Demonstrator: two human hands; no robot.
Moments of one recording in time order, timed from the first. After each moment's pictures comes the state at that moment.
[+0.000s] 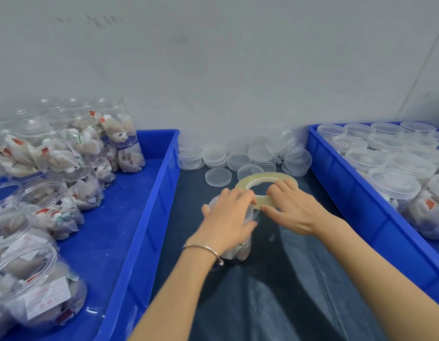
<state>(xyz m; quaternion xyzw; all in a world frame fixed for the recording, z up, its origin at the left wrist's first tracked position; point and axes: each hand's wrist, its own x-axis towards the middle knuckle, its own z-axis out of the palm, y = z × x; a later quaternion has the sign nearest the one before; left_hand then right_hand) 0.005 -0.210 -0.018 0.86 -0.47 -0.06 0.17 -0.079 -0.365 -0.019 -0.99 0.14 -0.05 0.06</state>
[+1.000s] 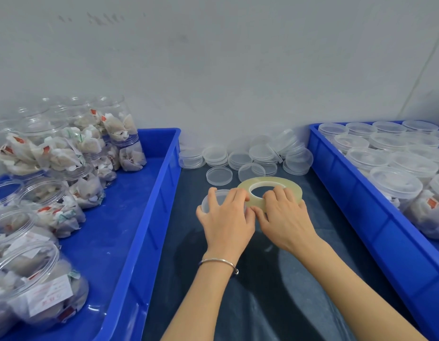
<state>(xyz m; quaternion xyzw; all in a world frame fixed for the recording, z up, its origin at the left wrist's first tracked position) -0.009 -0.220 -0.045 0.90 -0.32 0.09 0.29 -0.074 -0.323 -0.039 -0.95 0.28 -0.11 0.04</state>
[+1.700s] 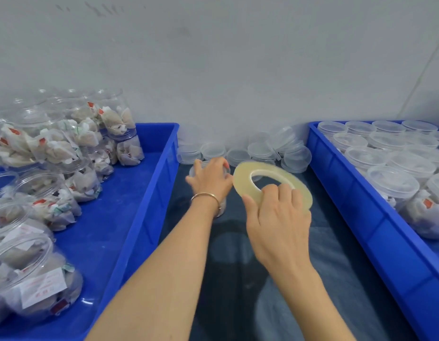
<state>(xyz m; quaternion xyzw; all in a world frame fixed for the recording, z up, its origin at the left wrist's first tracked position) 0.063 -0.250 -0.020 0.91 -0.27 0.02 0.31 -0.088 -0.264 -0.016 -0.88 0.36 -0.31 0.08</state>
